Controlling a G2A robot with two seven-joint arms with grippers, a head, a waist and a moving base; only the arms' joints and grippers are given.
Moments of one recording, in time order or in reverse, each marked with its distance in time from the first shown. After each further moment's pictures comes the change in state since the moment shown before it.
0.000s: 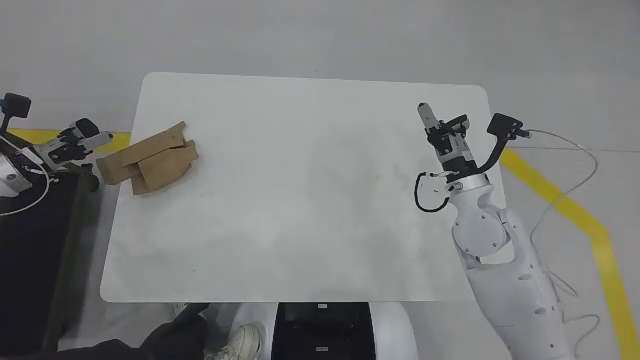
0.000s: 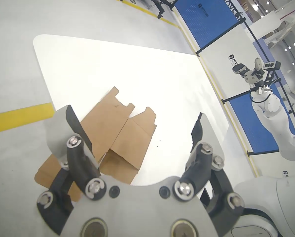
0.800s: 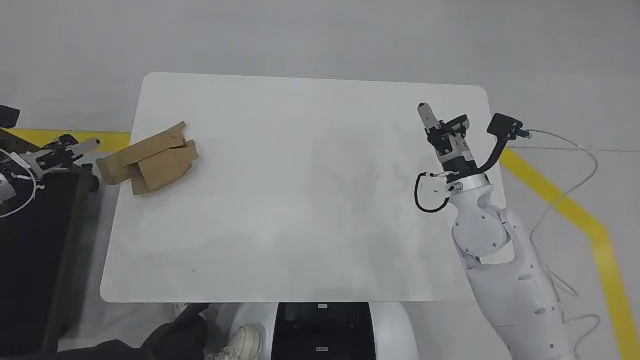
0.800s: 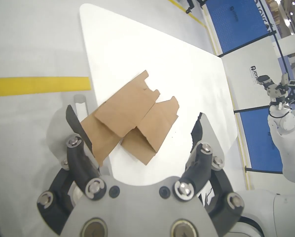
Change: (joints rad) left arm 0.015 0.006 -0.031 0.095 0.002 0.157 -0.093; right arm 0.000 0.000 0.000 0.000 0.000 0.000 0.000
